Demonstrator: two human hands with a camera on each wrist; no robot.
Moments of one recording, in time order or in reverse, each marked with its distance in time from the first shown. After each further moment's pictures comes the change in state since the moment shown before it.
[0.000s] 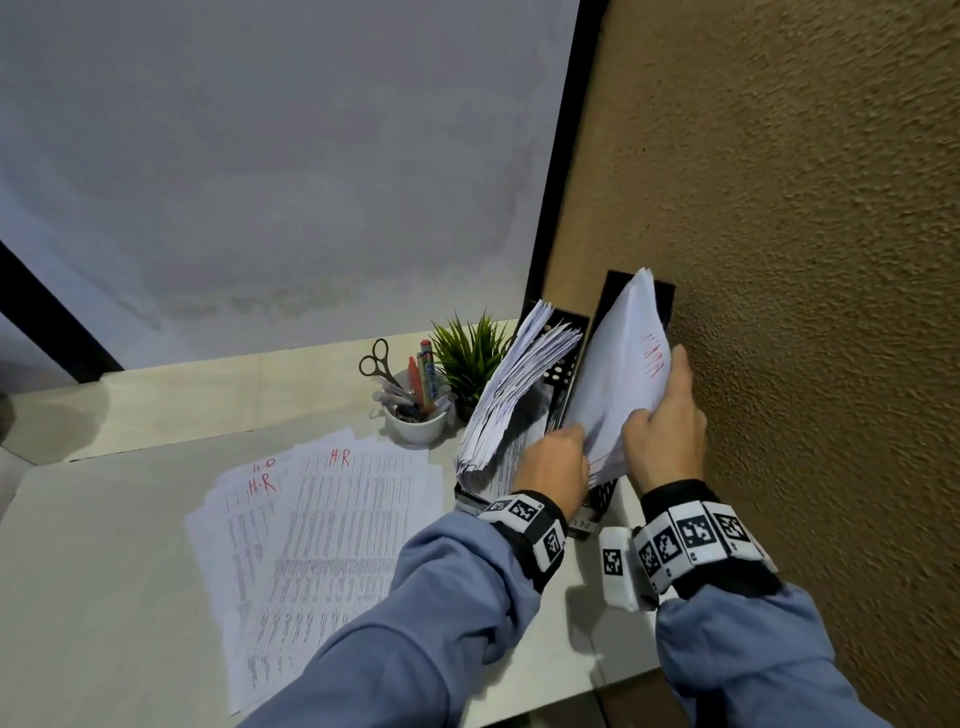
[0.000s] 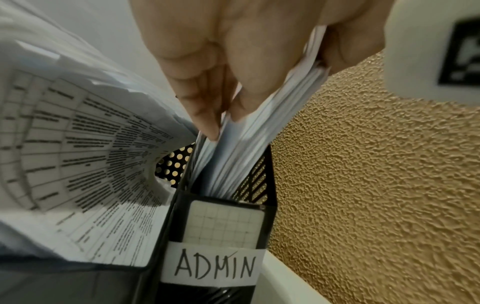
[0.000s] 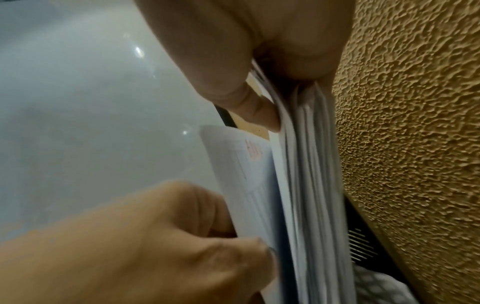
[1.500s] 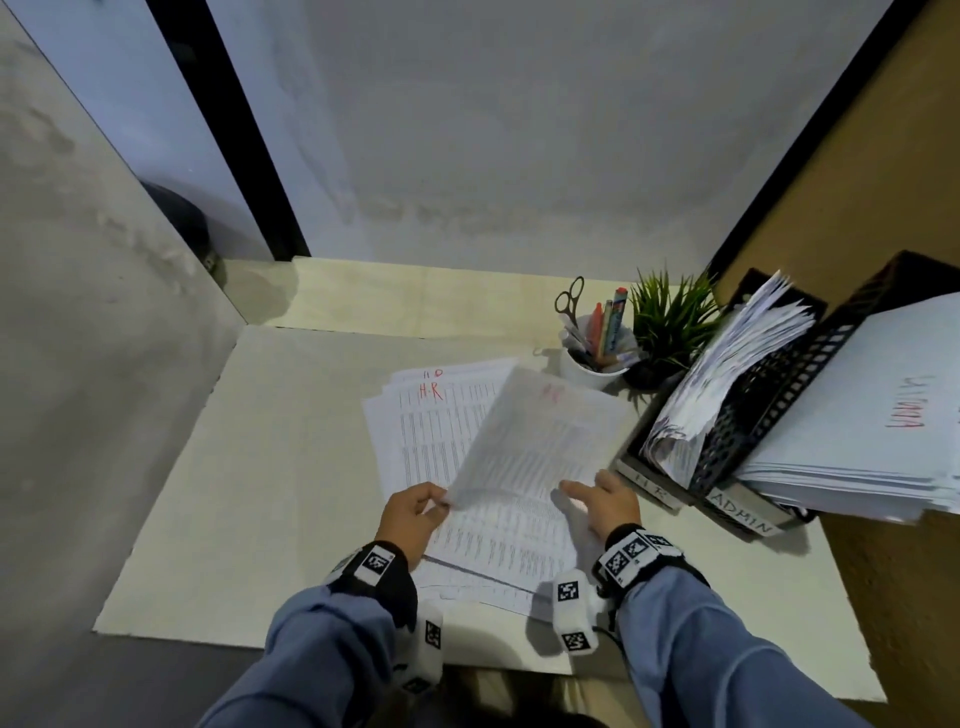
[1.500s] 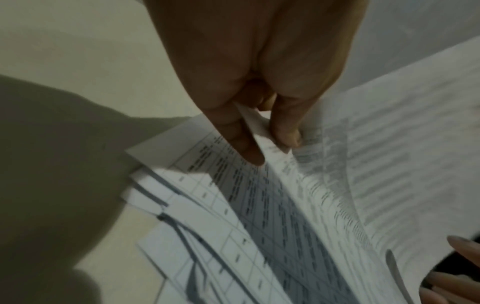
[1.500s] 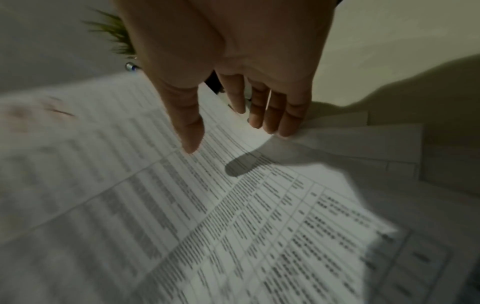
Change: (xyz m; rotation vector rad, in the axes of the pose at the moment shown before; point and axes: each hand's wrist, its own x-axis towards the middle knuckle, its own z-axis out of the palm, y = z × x) left_hand -0.222 -0.290 -0.022 -0.837 0.248 -0.880; right_hand -0.142 -0.002 0.204 0.571 -0.721 0.611
